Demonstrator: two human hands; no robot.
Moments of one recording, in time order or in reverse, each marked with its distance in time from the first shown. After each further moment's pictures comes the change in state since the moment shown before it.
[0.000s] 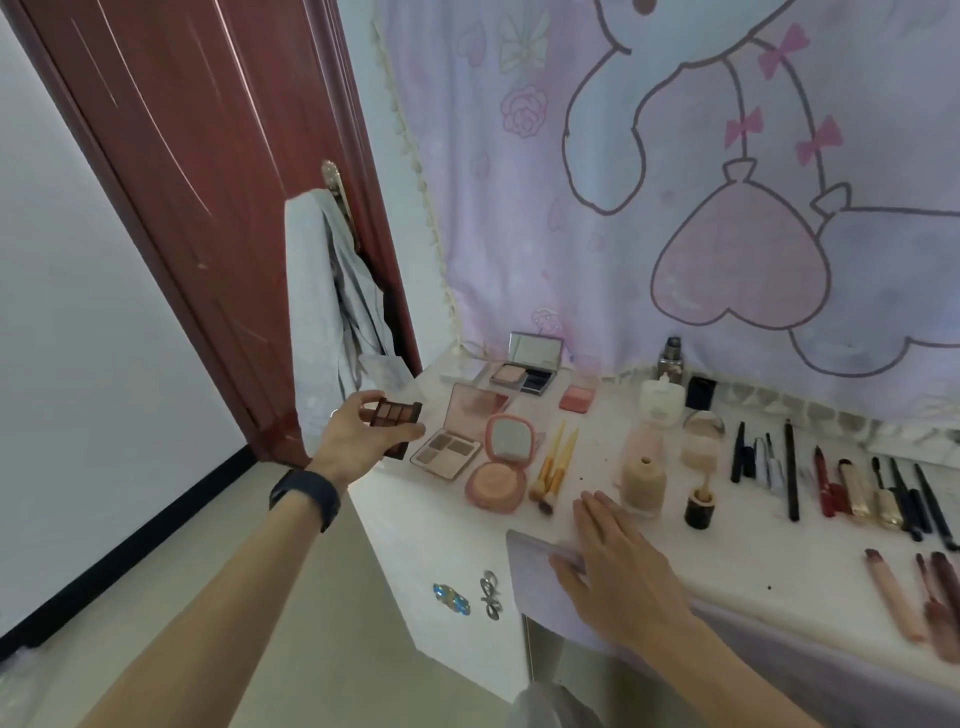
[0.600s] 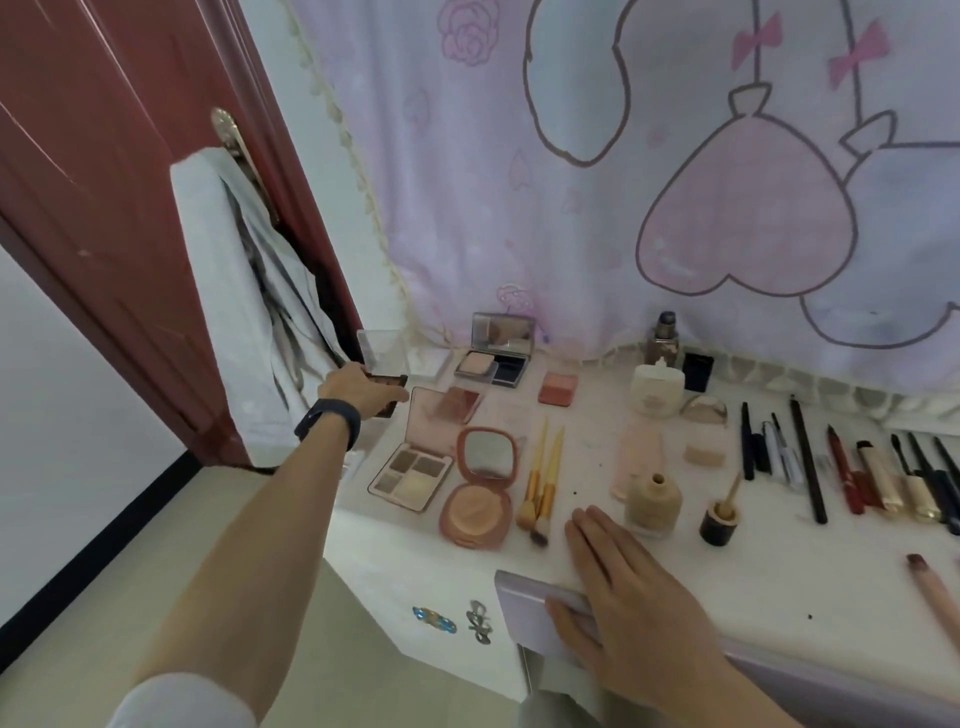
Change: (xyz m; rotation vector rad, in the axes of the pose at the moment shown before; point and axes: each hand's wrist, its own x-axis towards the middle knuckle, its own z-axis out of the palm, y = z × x) left_hand 0.175 -0.014 0.068 0.547 -0.095 -0.076; right_hand 0.009 0.011 0.012 -0.205 0.134 -0.097
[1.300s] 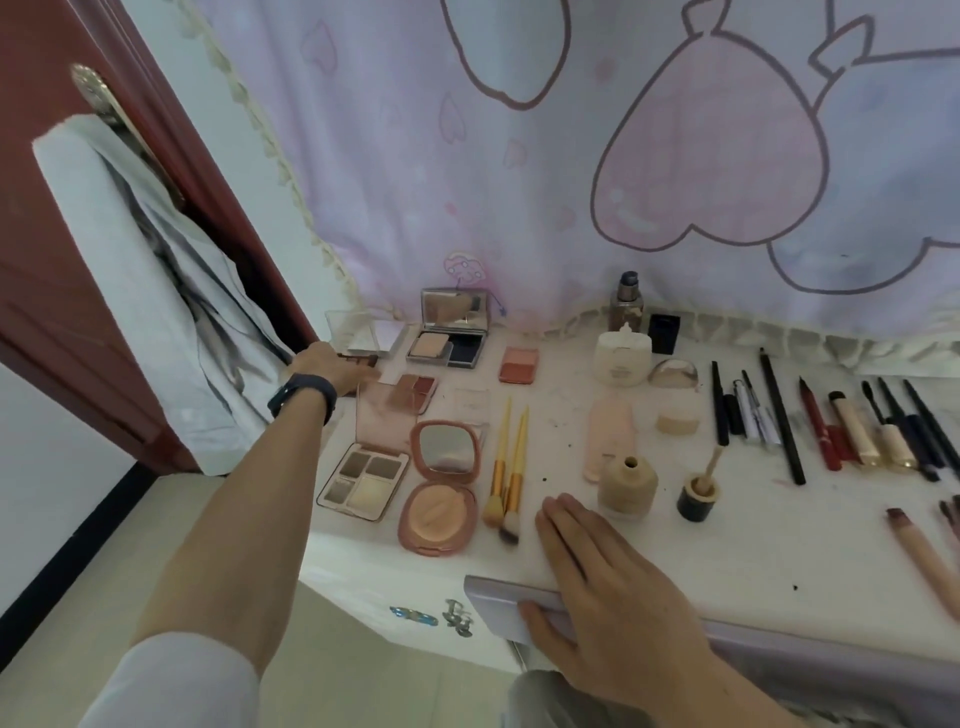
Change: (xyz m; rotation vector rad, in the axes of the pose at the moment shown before) left_hand 0.039 0.031 0.031 0.113 -0.038 -0.008; right_hand 0.000 -0.005 0.004 -0.004 0.102 0.043
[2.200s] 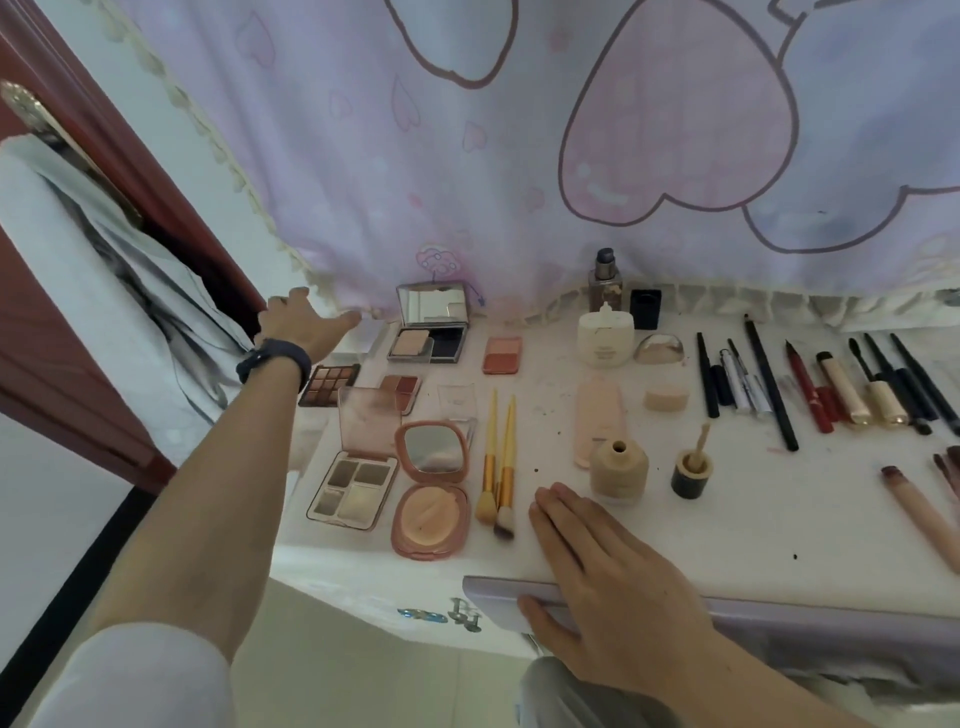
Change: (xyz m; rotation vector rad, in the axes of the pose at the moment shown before) left_hand 0.033 0.032 -0.022 0.154 0.153 0.188; right_hand -0.002 -0.001 0.003 0.023 -0.021 0.023
